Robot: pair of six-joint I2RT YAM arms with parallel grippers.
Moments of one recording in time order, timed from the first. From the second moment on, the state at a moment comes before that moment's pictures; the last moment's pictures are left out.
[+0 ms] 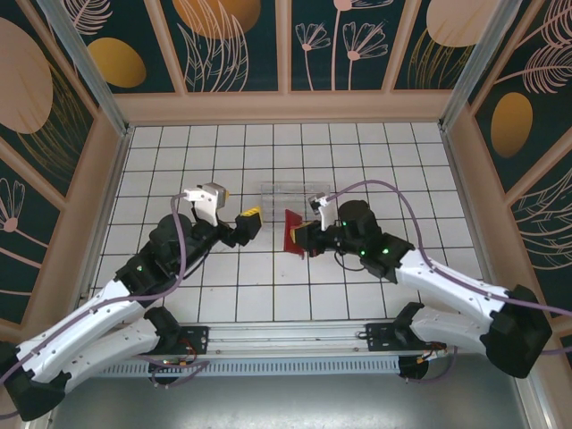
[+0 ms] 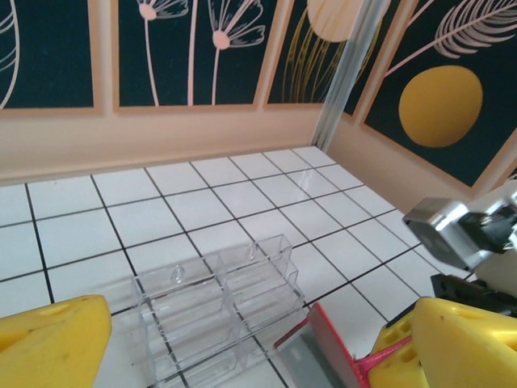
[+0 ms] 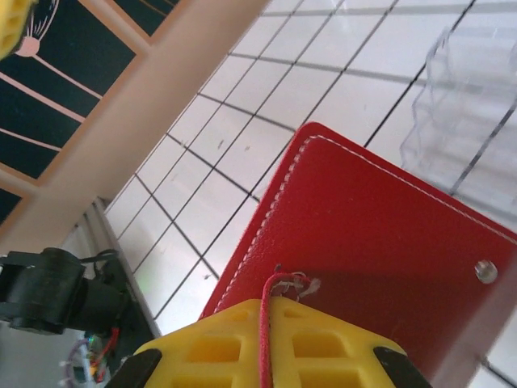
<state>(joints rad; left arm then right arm) -0.82 0.75 0.69 -0.09 -0.16 -0.30 0.81 1.08 0.64 0.01 -0.35 0.51</state>
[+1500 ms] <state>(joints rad) -0.82 1.34 0.85 -0.17 -0.04 -0.44 0.52 0.93 0.47 -0.33 -0.03 0.87</state>
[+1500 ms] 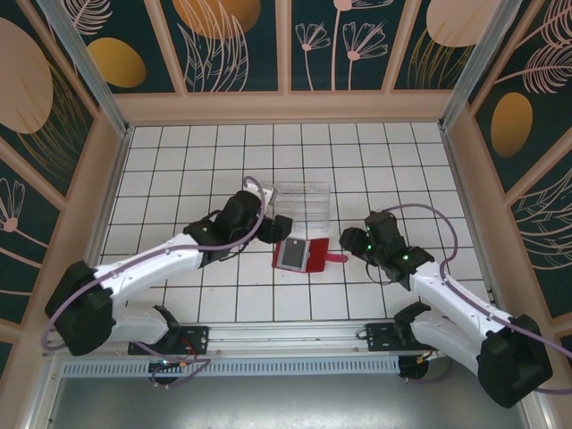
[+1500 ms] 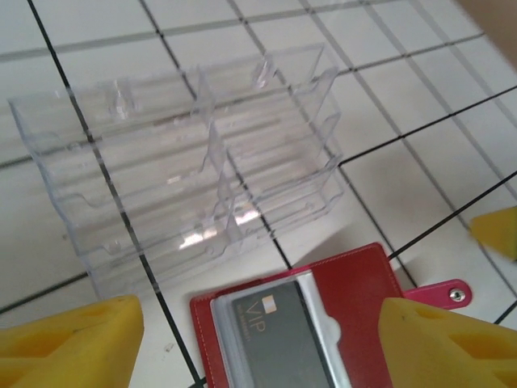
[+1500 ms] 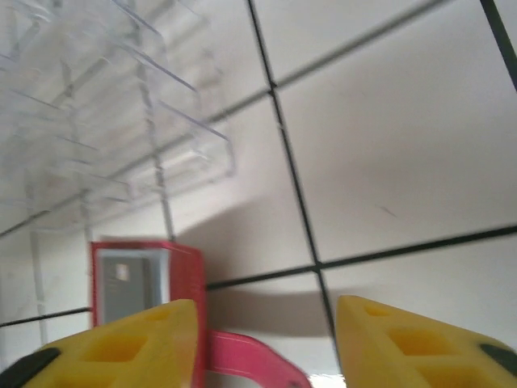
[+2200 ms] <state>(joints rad) -0.82 1.57 0.88 -0.20 0.04 -0.65 0.53 1.33 0.55 -0.17 -0.30 0.82</state>
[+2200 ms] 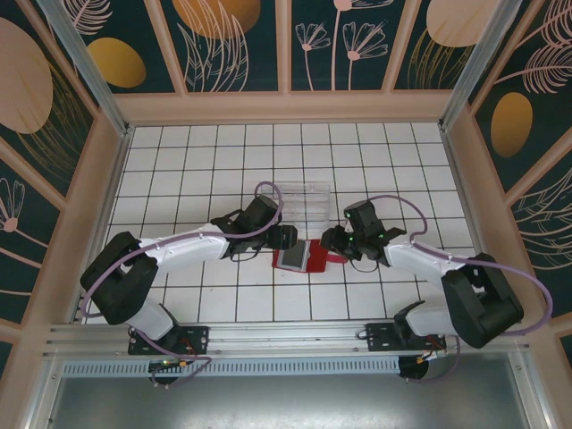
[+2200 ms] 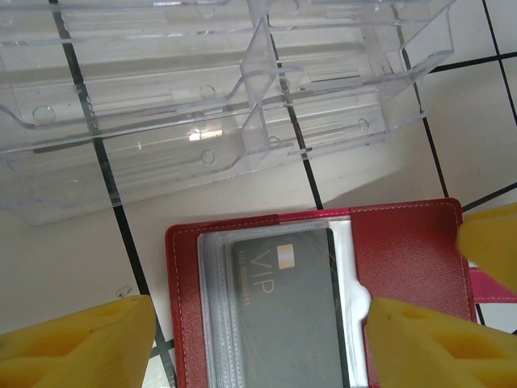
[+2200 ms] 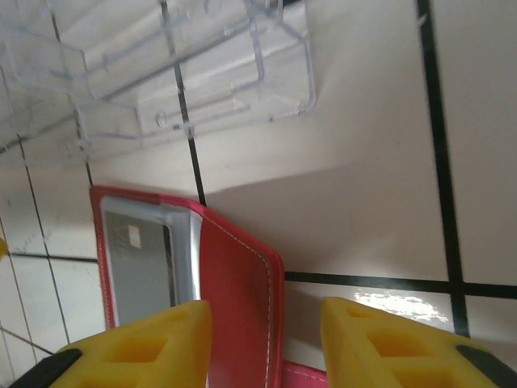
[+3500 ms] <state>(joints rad) -0.81 1.29 0.59 -0.08 0.03 -0.89 0.58 1.26 0.68 -0.49 -0.16 0.61</state>
